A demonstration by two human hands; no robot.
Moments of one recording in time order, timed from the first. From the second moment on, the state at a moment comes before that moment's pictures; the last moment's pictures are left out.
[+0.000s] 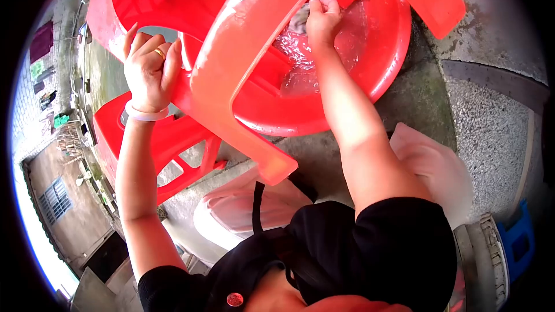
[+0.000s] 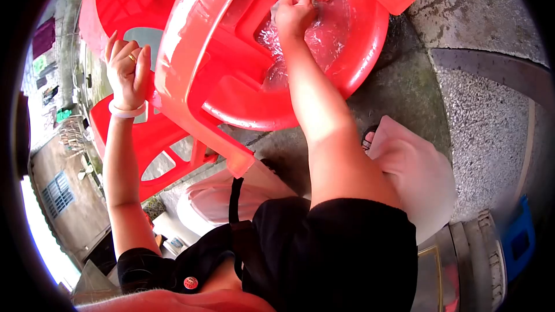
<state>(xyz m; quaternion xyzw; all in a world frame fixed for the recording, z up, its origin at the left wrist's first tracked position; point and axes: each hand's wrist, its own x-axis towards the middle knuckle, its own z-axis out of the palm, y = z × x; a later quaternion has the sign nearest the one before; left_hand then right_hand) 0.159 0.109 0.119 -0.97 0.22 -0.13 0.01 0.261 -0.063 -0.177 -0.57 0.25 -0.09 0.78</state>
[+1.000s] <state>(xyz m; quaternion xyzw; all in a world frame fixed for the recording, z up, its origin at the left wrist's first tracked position) 0.161 0.104 0.121 -0.97 0.22 -0.08 0.04 0.329 -0.039 -0.253 -0.94 -0.32 -0.06 0.04</state>
